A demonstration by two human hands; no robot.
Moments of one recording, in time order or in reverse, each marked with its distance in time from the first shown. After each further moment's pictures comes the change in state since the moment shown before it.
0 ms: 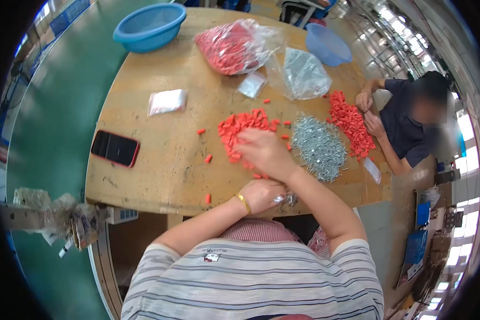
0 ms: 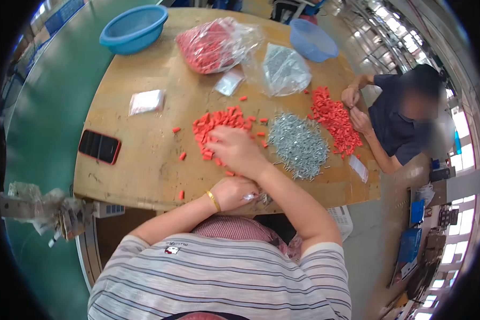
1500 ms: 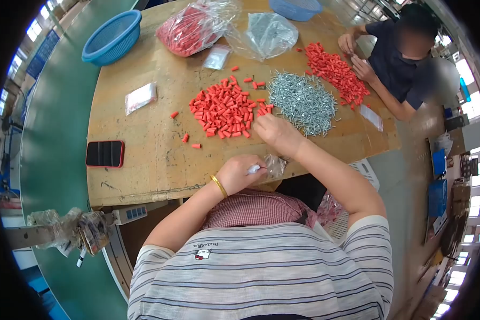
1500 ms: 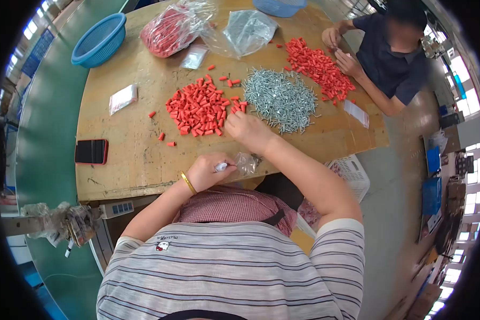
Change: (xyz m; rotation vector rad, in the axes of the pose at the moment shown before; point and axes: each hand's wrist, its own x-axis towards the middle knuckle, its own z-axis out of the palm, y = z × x) left_hand -0.022 0.025 -0.005 -0.140 0.017 -0.197; right_hand -0.096 -0.009 -0.027 -0.142 -0.107 0.215
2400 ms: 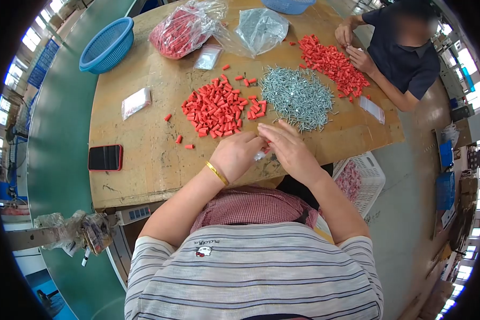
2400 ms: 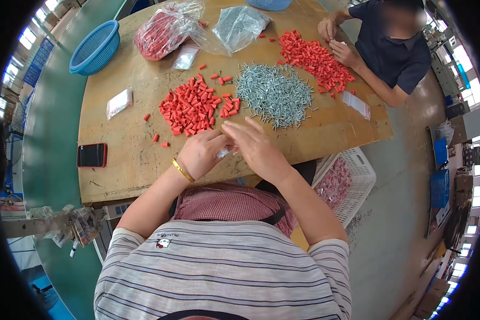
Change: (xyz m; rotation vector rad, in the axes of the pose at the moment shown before) left_hand 0.044 0.029 -0.016 0.466 0.001 0.209; right_hand -0.047 -0.048 -0.049 0.286 0.252 0.219
